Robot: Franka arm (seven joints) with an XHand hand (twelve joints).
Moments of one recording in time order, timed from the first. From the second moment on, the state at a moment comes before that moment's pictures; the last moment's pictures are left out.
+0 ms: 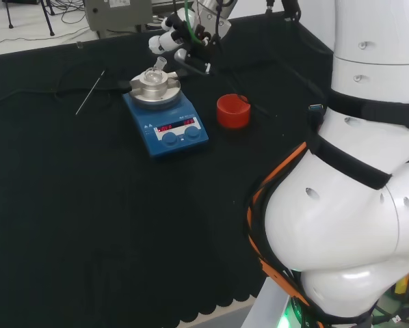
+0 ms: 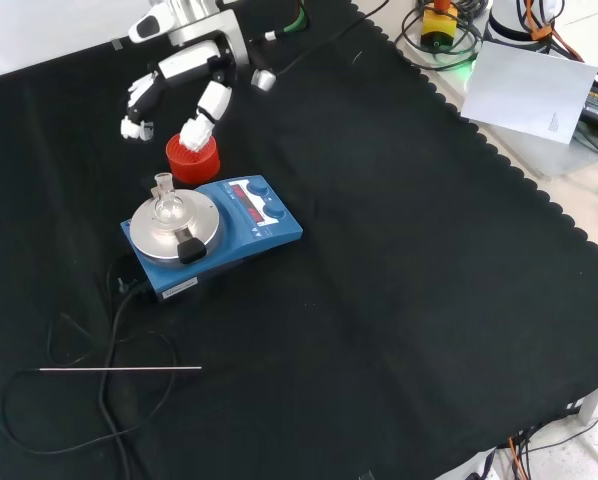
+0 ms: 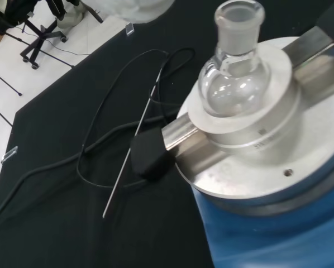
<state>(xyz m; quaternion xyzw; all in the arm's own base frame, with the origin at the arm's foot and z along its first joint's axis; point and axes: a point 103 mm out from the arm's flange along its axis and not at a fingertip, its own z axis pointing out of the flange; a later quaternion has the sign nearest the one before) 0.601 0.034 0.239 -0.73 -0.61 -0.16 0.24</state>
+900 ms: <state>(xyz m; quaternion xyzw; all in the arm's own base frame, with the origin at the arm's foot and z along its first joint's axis) 0.528 0.005 0.252 -0.73 -0.65 -0.05 0.23</state>
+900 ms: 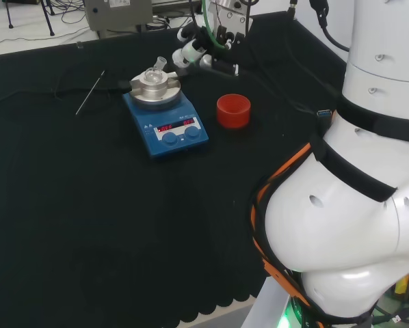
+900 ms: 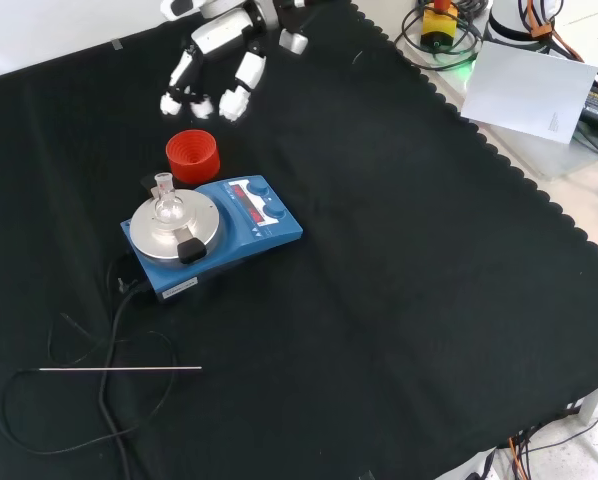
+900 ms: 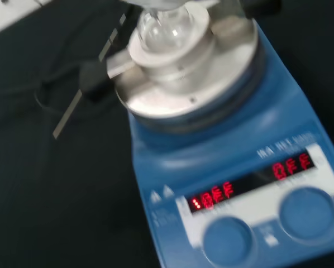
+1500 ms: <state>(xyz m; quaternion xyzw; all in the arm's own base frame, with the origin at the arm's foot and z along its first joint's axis) 0.471 0.002 0.243 -0.72 -0.66 0.10 0.20</state>
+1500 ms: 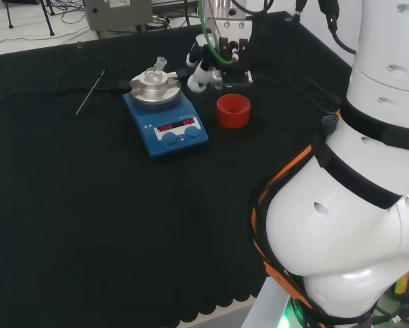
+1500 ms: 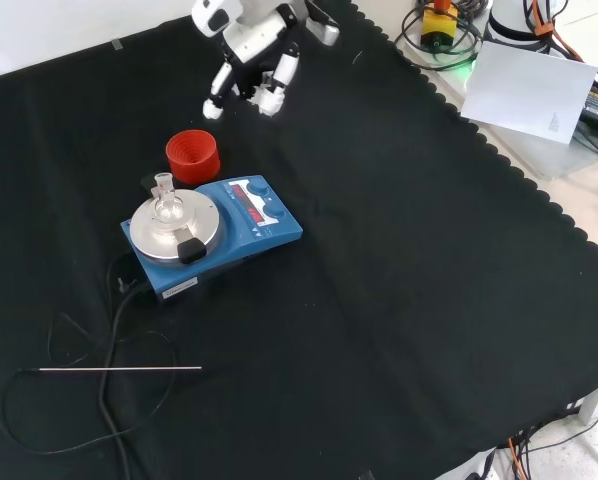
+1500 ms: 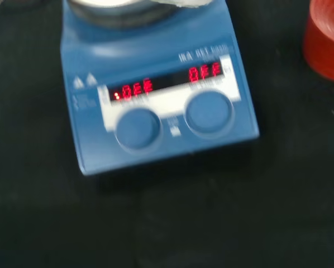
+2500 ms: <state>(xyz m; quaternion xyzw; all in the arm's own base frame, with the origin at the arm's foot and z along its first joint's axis) 0.445 0.045 0.209 -0.67 -0.66 0.25 0.23</state>
